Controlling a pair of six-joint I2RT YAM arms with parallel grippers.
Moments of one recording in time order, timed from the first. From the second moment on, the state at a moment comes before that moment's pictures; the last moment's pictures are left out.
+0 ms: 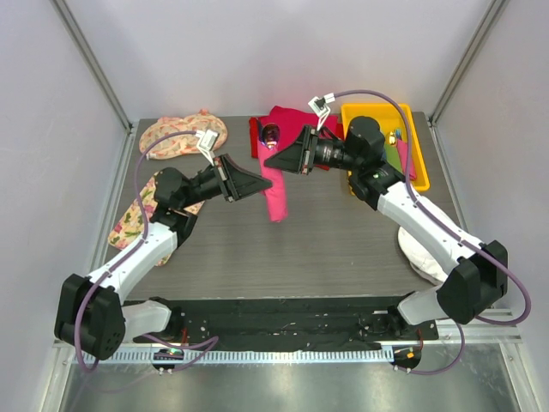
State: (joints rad) left arm -0.39 1.20 0.77 0.77 0.86 -1.10; right arm 0.53 1.41 1.27 0.19 -0.78 0.77
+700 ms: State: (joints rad) left arm -0.40 1.23 0.78 0.77 0.84 -1.10; right arm 0.53 1.41 1.20 0.24 -0.77 0.85
